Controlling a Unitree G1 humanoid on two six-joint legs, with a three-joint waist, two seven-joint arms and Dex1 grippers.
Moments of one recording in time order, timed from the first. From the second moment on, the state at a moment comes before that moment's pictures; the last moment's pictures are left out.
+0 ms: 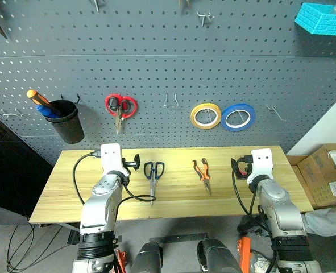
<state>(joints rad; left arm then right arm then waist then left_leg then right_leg) -0.21 0.15 0.17 -0.11 -0.15 0.64 -0.03 -0.15 -0.21 -0.08 -0.06 0.06 0.47 0.12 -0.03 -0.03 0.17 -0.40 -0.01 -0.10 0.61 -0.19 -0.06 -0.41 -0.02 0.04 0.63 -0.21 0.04</state>
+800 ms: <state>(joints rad) -0.21 0.15 0.19 -0.11 -0.15 0.63 -0.01 -0.16 -0.21 -0.08 -0.05 0.06 0.47 0.12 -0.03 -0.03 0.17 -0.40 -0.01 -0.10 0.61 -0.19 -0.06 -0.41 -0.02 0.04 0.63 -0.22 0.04</state>
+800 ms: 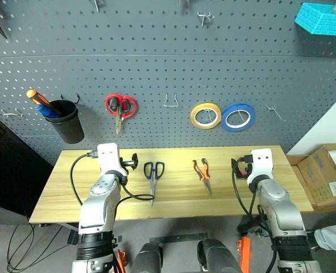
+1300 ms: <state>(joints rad) -0.23 0.14 0.15 -0.12 -0.20 0.67 -0.08 -0.15 -0.29 -0.06 -0.09 0.07 0.54 0.21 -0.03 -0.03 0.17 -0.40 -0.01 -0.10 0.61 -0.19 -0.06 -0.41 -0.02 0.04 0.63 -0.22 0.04</state>
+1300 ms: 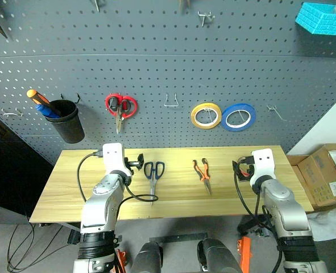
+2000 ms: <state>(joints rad) -0.30 -0.06 -0.16 -0.21 -0.39 0.90 -0.21 -0.37 -0.53 -0.02 0.17 0.11 0.64 0.53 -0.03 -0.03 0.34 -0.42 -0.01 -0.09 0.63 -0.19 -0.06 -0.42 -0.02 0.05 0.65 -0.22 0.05</state>
